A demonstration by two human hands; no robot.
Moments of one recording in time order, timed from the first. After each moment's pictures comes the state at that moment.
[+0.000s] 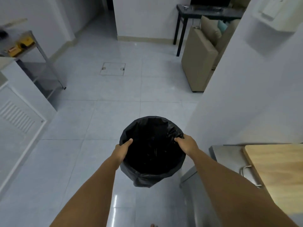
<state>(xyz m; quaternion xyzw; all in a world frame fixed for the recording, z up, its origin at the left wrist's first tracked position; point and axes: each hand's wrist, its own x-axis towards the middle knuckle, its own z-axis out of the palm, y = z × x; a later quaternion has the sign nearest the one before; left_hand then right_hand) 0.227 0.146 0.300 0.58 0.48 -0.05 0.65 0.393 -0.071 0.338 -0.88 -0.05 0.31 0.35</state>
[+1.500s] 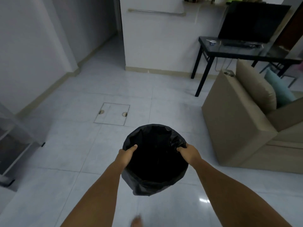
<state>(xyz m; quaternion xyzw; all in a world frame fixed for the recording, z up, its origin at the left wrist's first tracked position) 0.960 0.658 0.315 0.57 0.50 0.00 0.66 1.126 0.452 0.361 -0.89 -0.10 0.32 0.32</state>
